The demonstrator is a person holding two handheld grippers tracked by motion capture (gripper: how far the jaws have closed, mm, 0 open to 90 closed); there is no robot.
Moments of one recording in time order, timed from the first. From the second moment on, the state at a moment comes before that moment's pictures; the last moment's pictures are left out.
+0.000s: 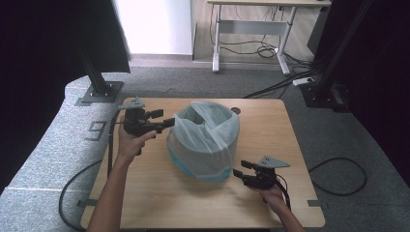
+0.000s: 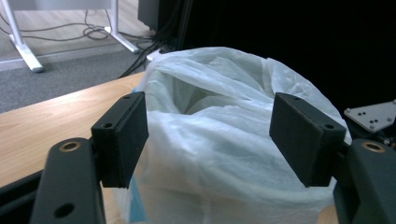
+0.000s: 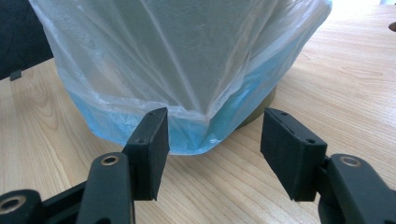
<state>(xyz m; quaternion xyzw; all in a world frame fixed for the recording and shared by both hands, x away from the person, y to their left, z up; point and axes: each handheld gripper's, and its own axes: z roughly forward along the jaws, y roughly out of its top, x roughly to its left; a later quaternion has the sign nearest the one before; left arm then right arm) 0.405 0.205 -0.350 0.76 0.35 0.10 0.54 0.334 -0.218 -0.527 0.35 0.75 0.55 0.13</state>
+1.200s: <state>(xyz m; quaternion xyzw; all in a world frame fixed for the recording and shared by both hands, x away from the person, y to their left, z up) 0.472 0.048 -0.339 0.85 0.33 0.07 0.40 0.327 -0.237 -0.523 0.38 0.73 0.55 0.13</state>
